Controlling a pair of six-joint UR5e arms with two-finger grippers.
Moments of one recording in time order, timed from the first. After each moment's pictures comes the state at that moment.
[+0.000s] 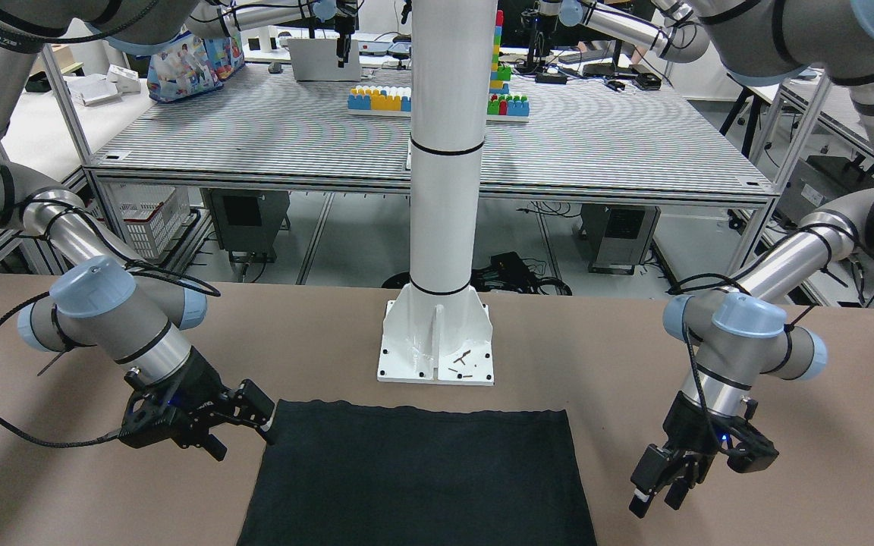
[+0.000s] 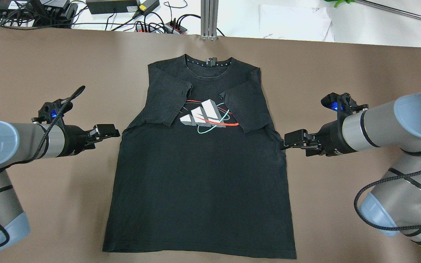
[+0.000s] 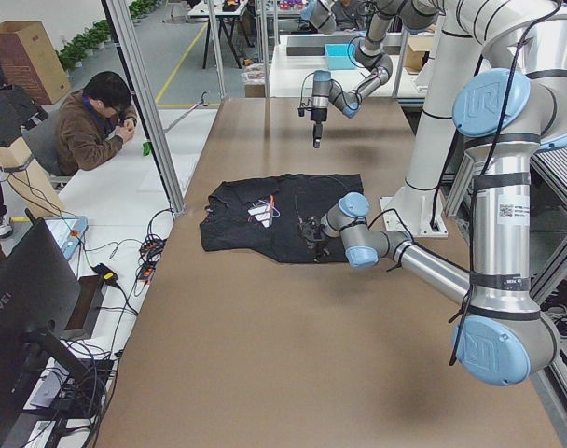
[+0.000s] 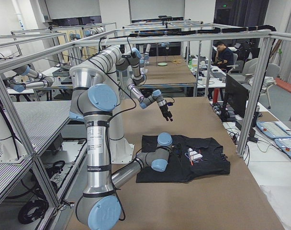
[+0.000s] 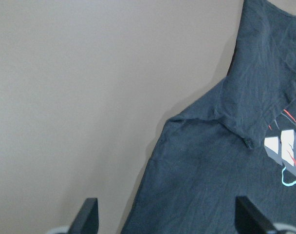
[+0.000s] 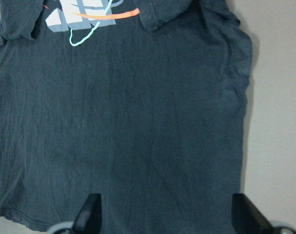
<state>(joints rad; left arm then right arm) -0.65 -1.60 -1.99 -2.29 -1.69 -1.74 0.78 -1.47 1.98 -0.88 2.19 1.27</state>
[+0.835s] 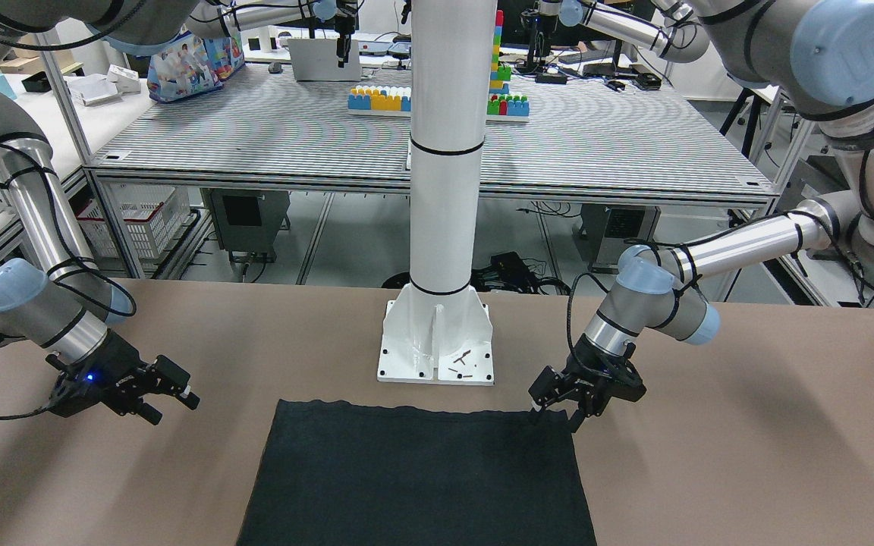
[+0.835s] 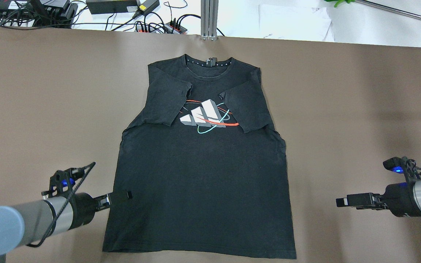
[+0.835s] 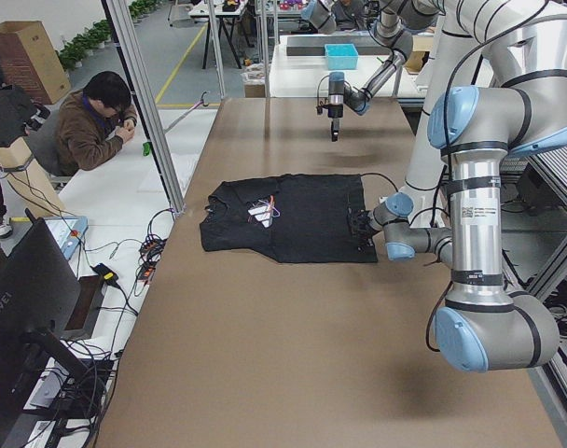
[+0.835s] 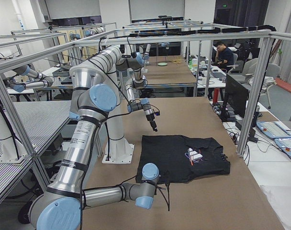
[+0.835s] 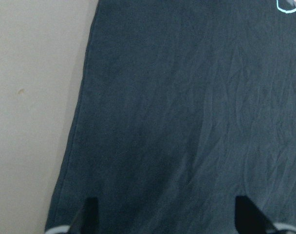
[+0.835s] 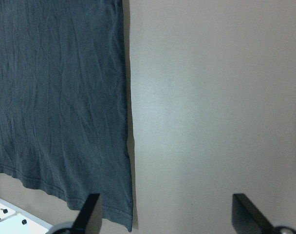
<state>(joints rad) -0.20 -1.56 -2.05 -2.35 -1.38 -1.70 0.75 -1.82 1.84 -0.28 2.24 1.40</state>
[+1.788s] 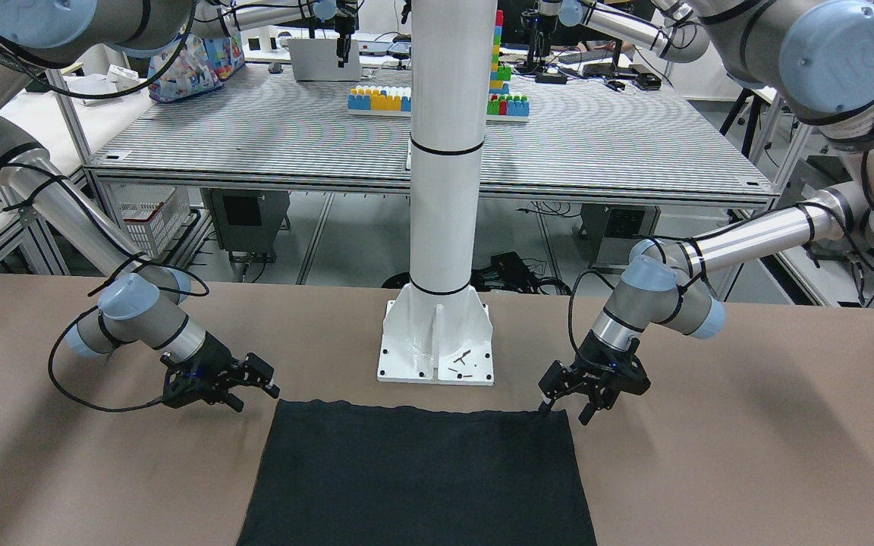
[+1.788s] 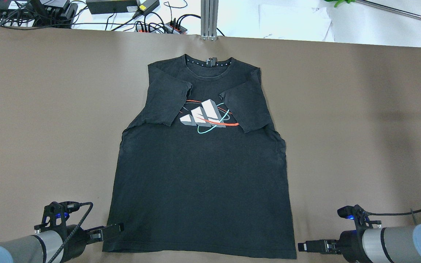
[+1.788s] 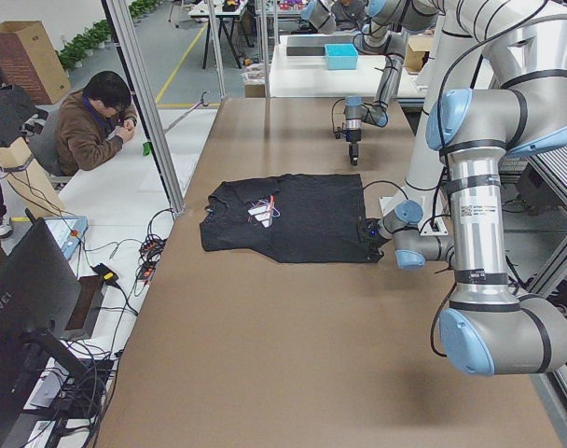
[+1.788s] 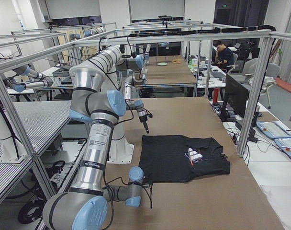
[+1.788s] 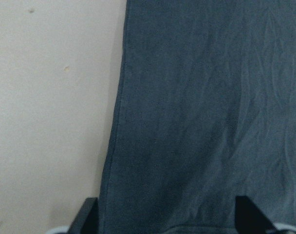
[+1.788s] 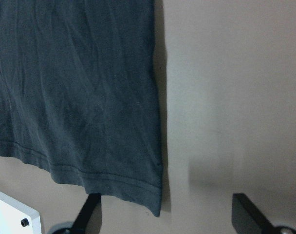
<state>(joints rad) -0.14 -1.49 -2.05 -2.37 -1.35 -1.66 0.34 -1.77 1.82 -0.30 1.89 1.50</state>
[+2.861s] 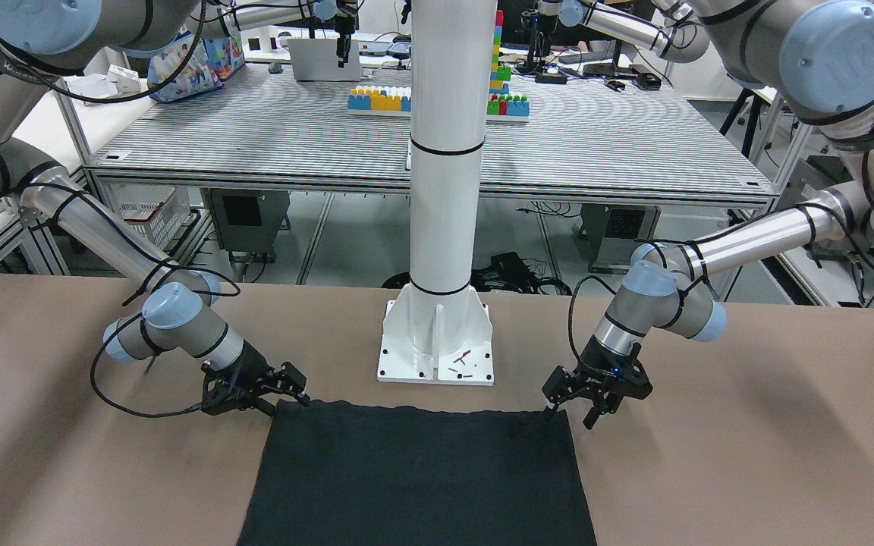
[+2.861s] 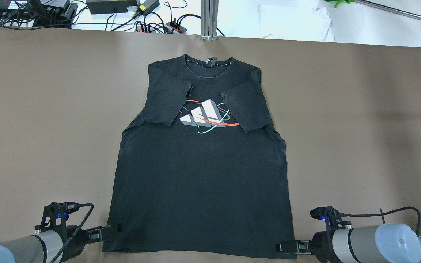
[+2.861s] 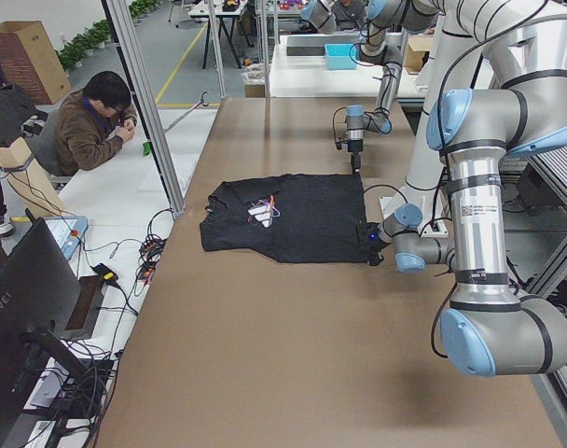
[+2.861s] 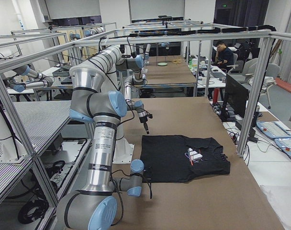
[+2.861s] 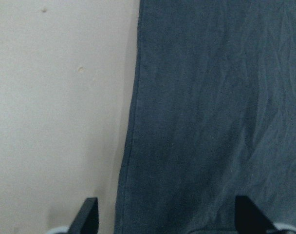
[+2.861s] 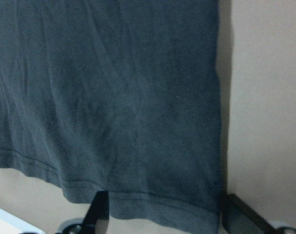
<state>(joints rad) -0.13 -1.49 -2.03 -2.37 -1.35 -1.65 0.30 -1.66 1.82 -0.44 1.87 1.51</state>
